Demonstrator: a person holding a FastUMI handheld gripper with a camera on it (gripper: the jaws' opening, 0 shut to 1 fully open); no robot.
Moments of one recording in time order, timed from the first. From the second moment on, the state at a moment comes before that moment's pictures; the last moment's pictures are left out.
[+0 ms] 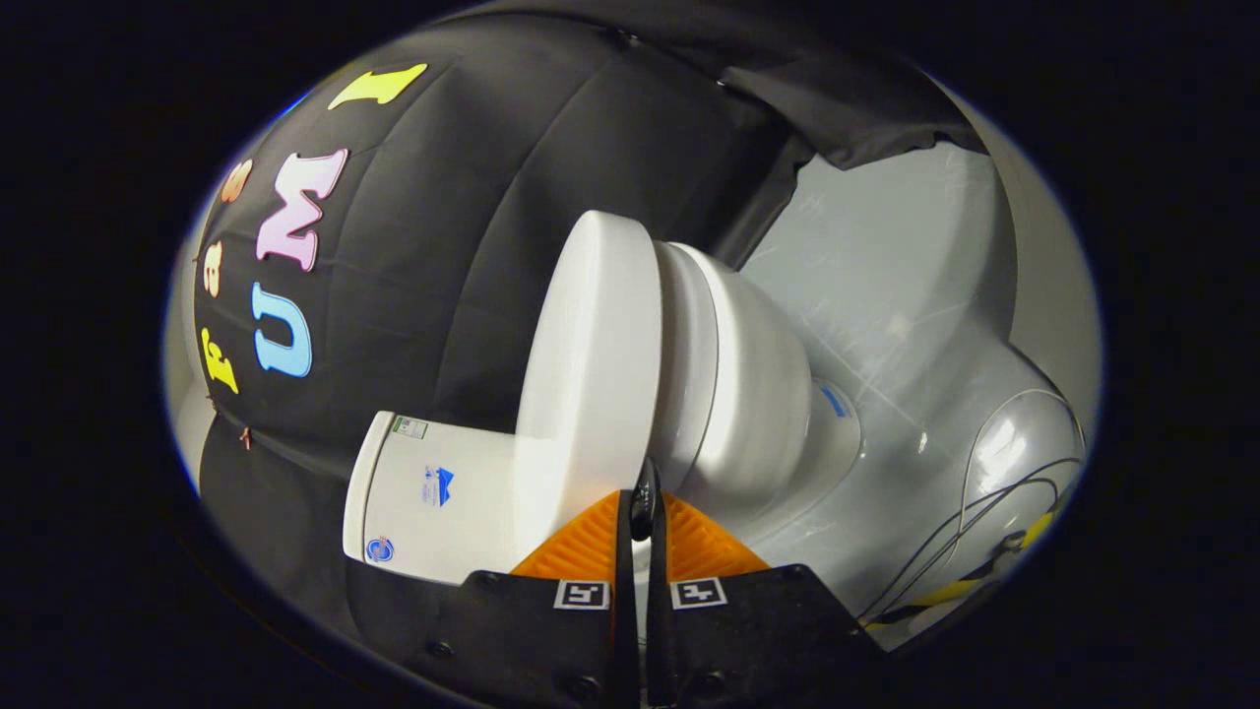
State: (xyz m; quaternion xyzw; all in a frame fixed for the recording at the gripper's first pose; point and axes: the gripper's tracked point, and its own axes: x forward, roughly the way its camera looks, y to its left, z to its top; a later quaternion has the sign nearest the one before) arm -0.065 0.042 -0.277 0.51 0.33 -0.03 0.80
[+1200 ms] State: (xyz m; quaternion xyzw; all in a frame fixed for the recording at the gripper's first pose) arm -0.041 0.113 -0.120 0.31 0.30 -0.02 0.90
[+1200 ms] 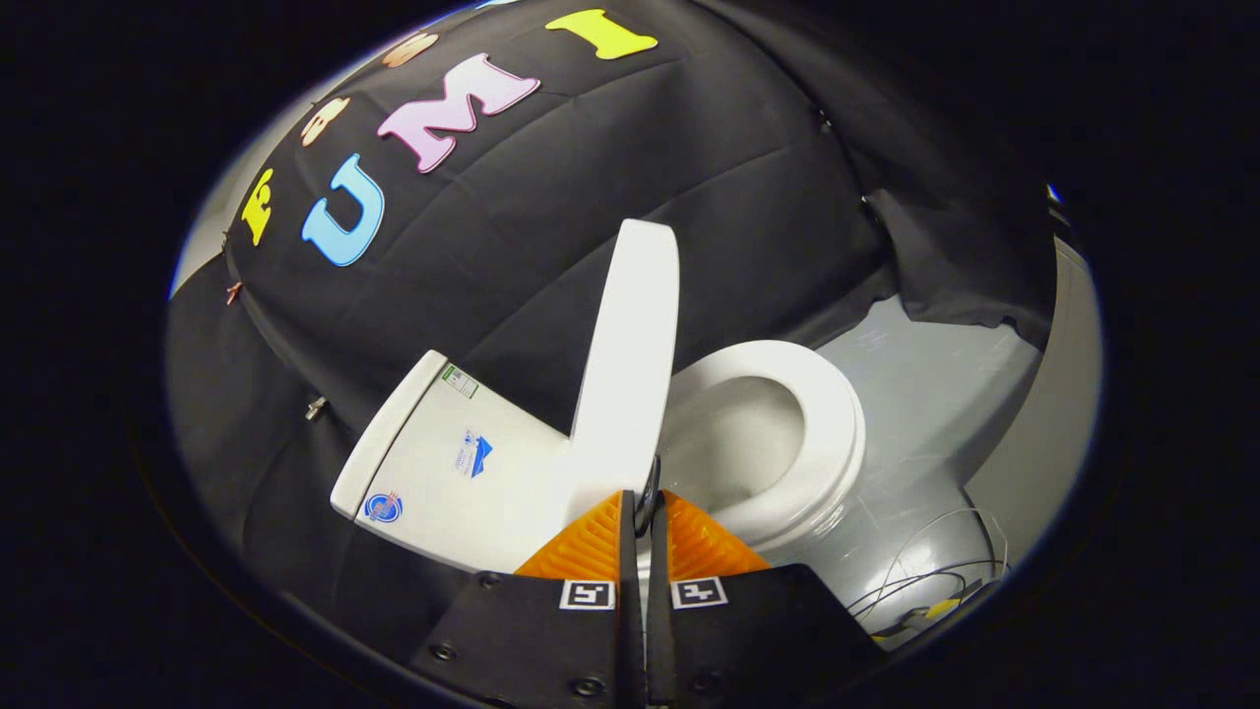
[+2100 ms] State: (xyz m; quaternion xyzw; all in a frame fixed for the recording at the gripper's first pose) arm -0.026 0.202 -0.062 0.19 0.31 -0.02 0.93
